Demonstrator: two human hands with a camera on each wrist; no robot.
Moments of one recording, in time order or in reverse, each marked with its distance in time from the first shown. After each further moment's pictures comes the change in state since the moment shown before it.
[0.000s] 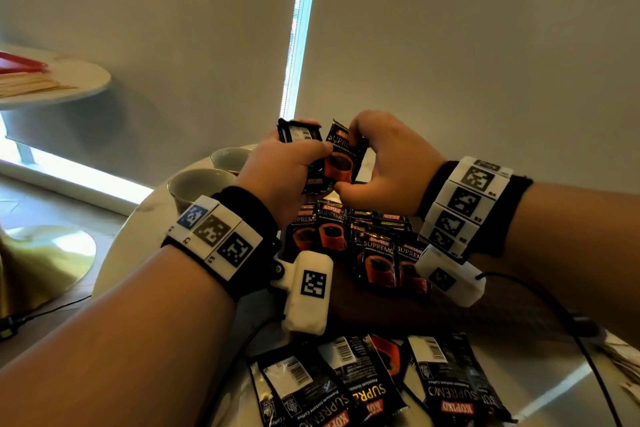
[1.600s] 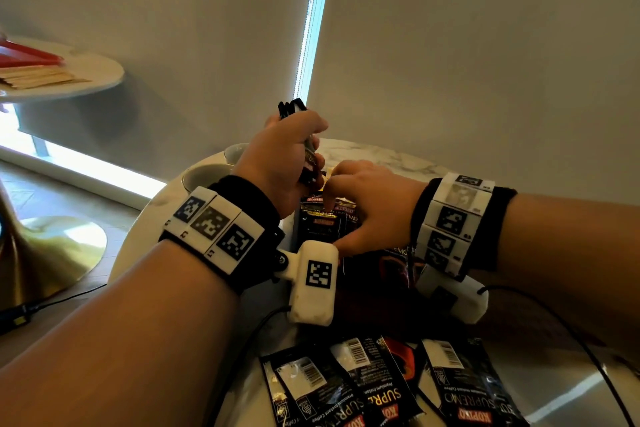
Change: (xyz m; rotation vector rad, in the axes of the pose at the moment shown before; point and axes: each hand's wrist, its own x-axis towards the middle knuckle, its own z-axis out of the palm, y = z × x) left_hand -0.003 0.015 -0.006 -0.173 0.026 -0.023; right_hand 0.000 -0.021 0.024 -0.196 -0.590 0.024
